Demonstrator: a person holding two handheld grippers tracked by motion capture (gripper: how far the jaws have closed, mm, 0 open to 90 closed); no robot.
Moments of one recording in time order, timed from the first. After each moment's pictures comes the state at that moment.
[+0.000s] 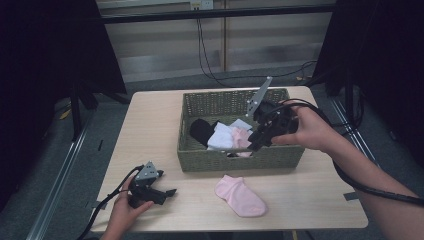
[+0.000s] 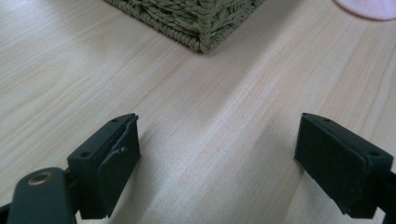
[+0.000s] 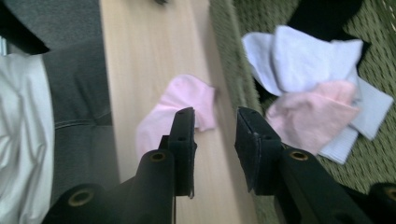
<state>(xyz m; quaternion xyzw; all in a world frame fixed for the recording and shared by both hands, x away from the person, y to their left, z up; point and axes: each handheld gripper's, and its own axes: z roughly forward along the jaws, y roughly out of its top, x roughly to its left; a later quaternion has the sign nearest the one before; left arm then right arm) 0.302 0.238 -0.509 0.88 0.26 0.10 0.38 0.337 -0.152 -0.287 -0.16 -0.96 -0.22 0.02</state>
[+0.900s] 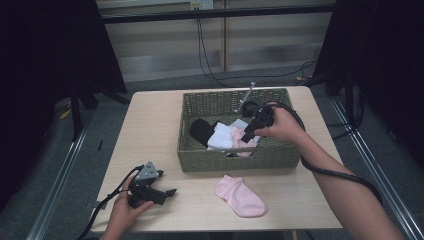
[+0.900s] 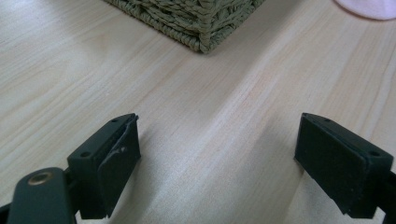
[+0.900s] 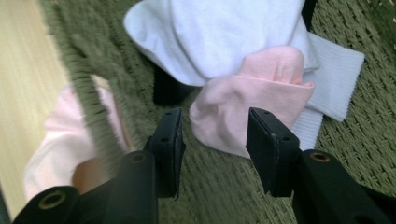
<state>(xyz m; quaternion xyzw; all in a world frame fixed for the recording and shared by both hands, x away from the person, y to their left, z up) 0.302 0.238 -0.509 0.88 0.26 0.10 0.38 0.421 -0.147 -0.377 -0.25 -0.95 -0.17 0.00</state>
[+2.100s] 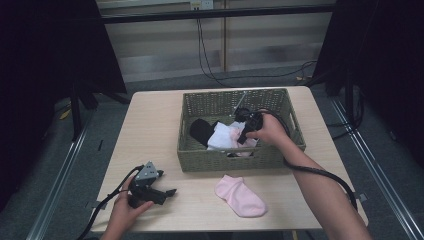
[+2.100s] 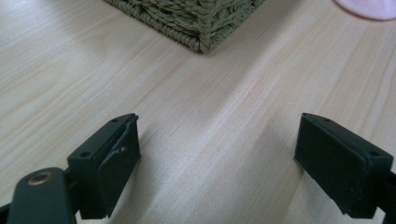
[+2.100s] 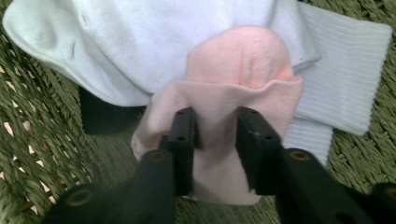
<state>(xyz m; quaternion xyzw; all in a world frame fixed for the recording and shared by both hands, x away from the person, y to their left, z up) 0.302 0.238 -0.509 0.88 0.26 0.10 0.38 0.456 -0.137 -0.439 -0.30 -0.94 -0.15 0.00</state>
